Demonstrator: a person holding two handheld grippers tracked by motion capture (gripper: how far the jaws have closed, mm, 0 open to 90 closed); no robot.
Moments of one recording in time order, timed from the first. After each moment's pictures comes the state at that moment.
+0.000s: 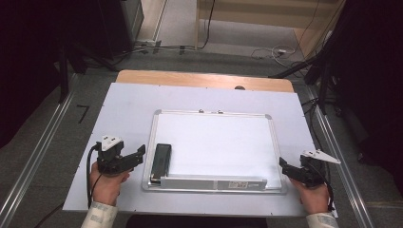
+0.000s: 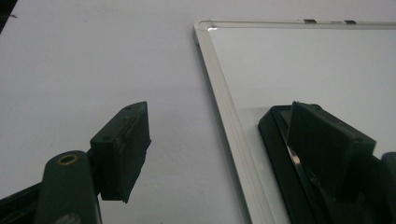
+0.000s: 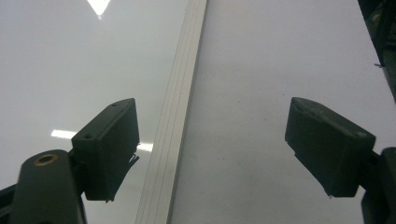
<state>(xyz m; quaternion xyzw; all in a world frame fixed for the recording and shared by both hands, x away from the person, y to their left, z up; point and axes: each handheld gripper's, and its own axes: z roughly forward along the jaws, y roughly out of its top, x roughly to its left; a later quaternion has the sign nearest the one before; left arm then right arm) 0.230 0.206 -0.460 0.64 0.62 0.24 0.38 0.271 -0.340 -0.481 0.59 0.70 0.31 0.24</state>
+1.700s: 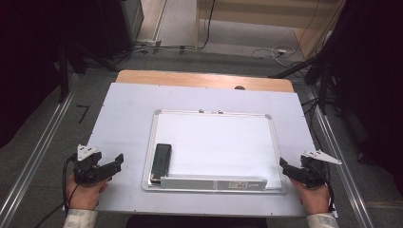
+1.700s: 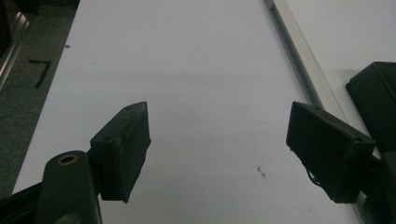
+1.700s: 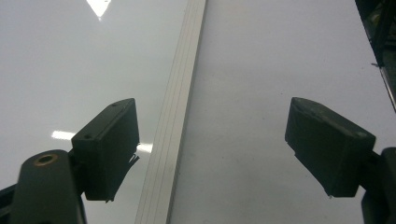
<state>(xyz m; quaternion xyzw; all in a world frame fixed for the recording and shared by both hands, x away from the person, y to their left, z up) 0.207 0.261 -0.483 0.62 0.65 0.25 0.34 0.269 -0.341 -0.480 0.59 0.70 0.32 0.24</state>
